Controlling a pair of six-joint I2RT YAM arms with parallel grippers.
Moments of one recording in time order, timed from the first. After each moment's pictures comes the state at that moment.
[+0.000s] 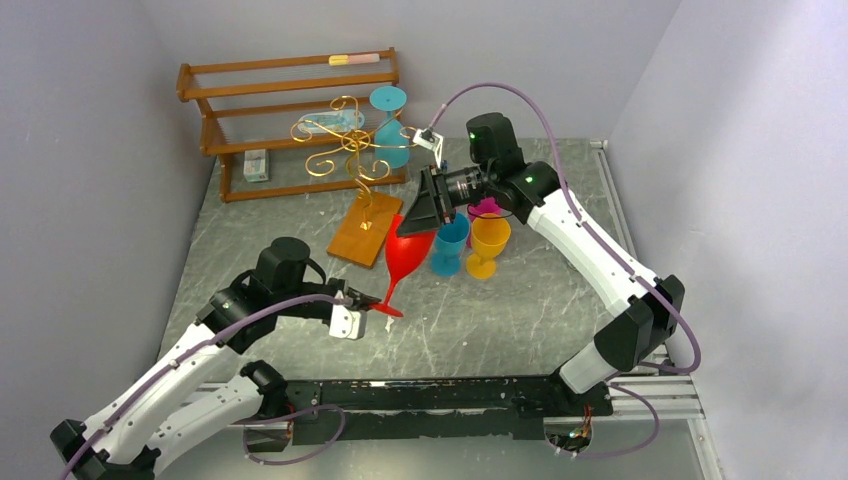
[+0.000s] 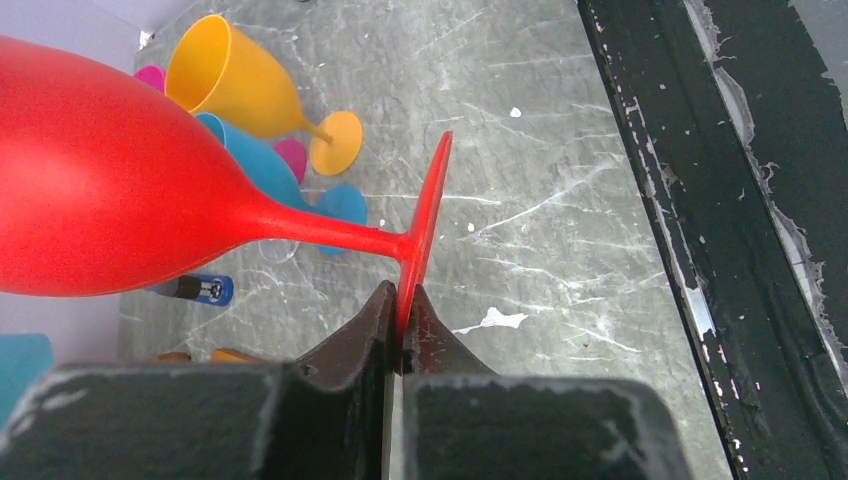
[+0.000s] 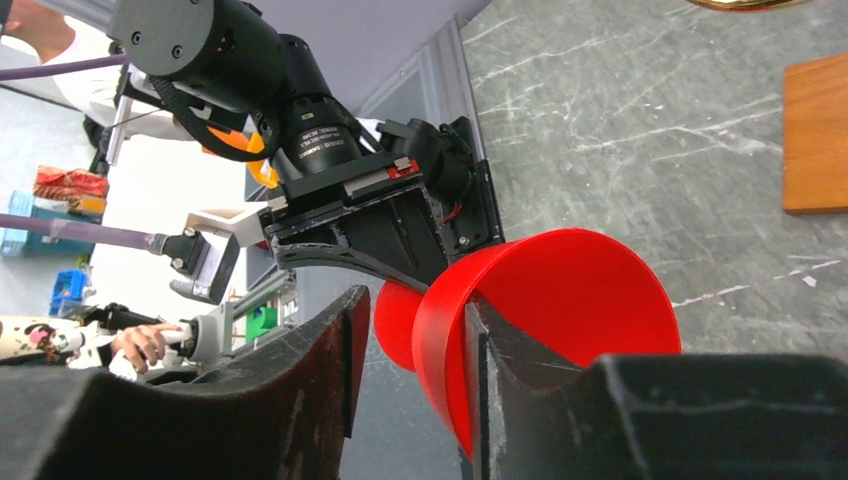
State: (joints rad) left arm -0.69 0.74 0.77 -0.58 0.71 0.96; right arm 0.60 1.55 1.61 -0.61 -1.02 0.31
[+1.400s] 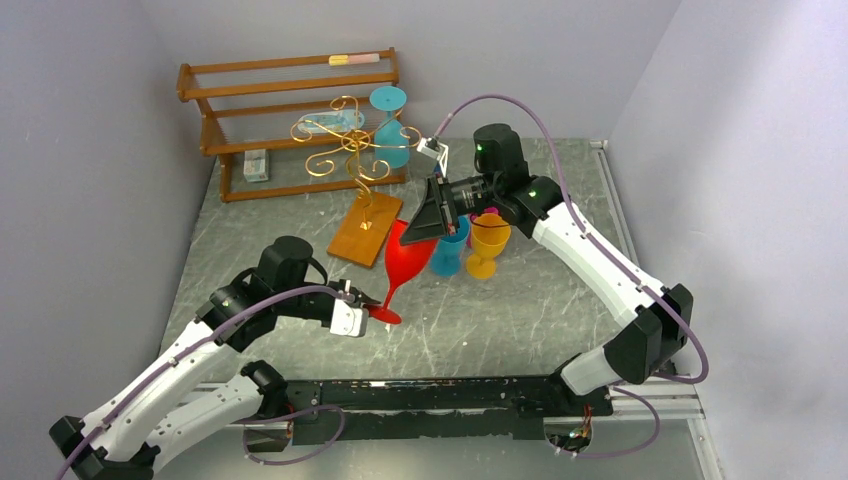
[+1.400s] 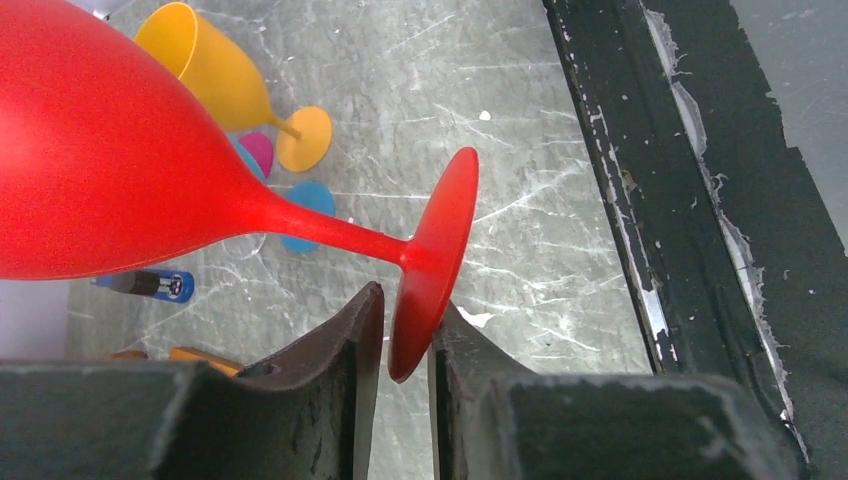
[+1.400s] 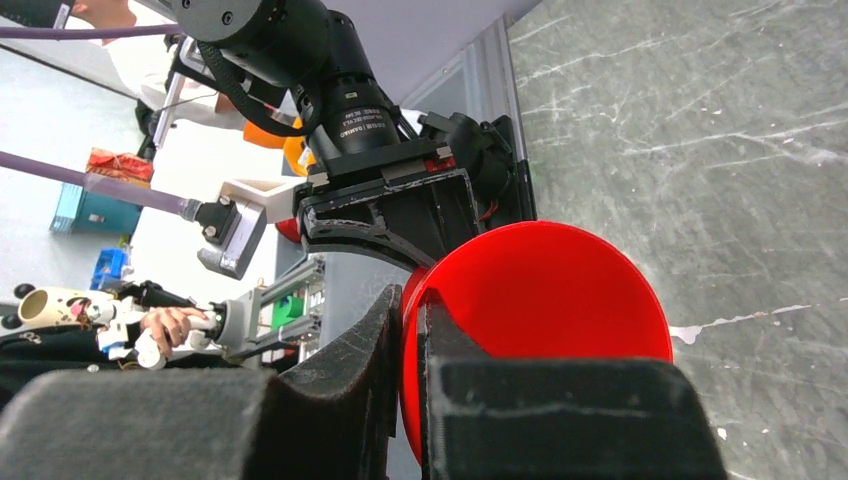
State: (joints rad) left arm -0.70 0.75 0.81 -0.63 0.71 0.91; right arm 0.60 1.48 1.46 -0.44 -1.11 0.40
